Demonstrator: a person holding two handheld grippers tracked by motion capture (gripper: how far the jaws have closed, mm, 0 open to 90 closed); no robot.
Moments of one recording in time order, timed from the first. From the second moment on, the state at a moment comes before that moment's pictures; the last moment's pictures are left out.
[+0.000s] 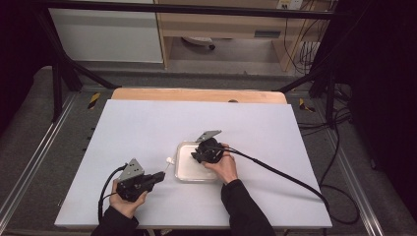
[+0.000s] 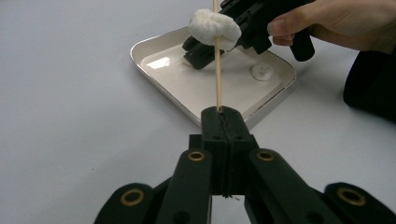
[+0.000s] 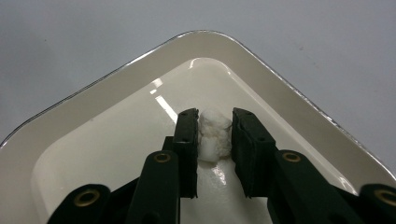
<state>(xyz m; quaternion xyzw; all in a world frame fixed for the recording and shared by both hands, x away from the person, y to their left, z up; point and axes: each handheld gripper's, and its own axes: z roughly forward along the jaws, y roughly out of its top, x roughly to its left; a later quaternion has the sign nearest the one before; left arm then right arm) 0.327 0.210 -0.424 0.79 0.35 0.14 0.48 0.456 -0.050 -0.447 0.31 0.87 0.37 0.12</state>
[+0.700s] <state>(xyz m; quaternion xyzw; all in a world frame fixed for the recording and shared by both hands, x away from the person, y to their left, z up) 0.323 0.202 -0.422 0.80 0.33 0.13 0.49 0.419 -0.101 -0.391 0.30 0.83 0.46 0.09</state>
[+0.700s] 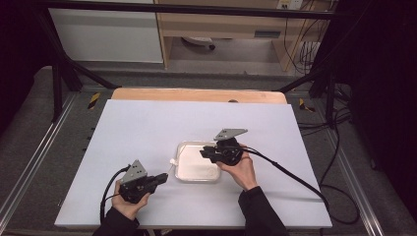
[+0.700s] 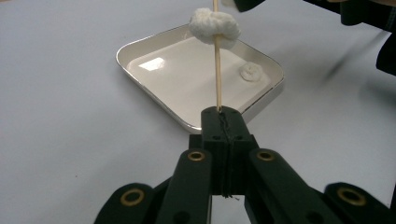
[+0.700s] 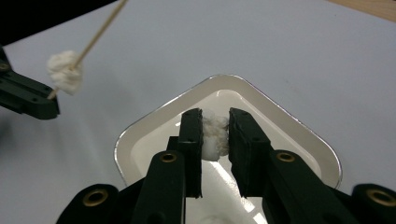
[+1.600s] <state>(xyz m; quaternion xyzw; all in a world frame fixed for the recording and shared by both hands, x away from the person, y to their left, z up) 0.312 0.183 -0.420 0.81 0.29 0.12 0.49 0.401 -0.132 -0.346 0.29 0.76 0.58 0.00</state>
